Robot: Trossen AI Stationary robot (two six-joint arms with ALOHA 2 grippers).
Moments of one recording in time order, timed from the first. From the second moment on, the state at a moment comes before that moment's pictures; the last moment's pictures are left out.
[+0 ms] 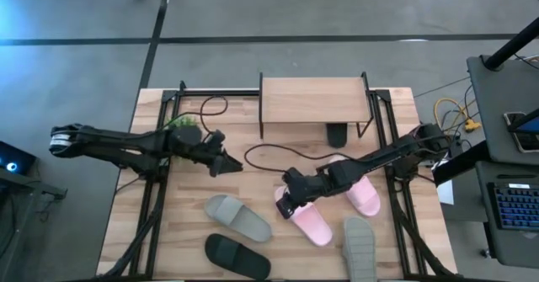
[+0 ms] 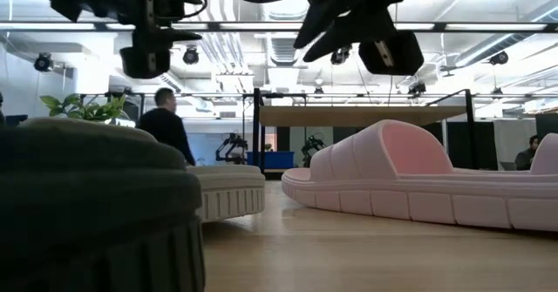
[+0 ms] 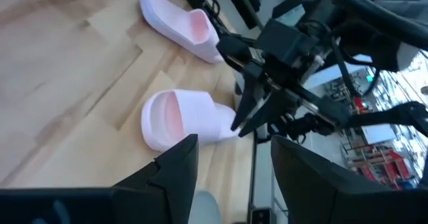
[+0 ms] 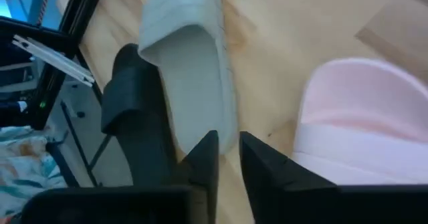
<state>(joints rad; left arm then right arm) 0.02 0.92 0.58 0.04 0.23 -0.91 0.33 1.71 1.23 -0.34 0.05 1.18</state>
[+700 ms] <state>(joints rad) -0.17 0.75 0.55 -0.36 0.26 -0.70 0.53 1.95 1.42 -0.01 0.25 1.81</state>
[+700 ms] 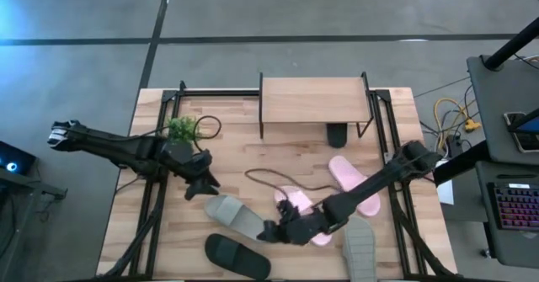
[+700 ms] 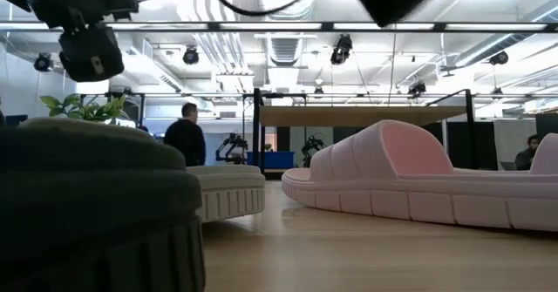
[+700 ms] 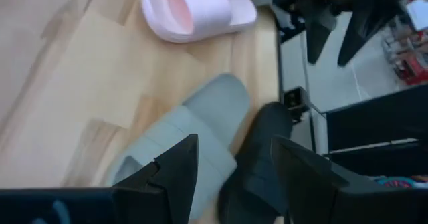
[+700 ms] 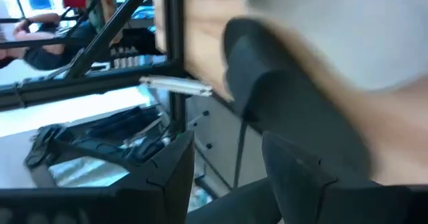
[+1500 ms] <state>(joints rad) -0.31 0.65 0.55 -0.44 0.25 -0.70 0.53 2.49 2.13 -0.33 0.24 1.83</state>
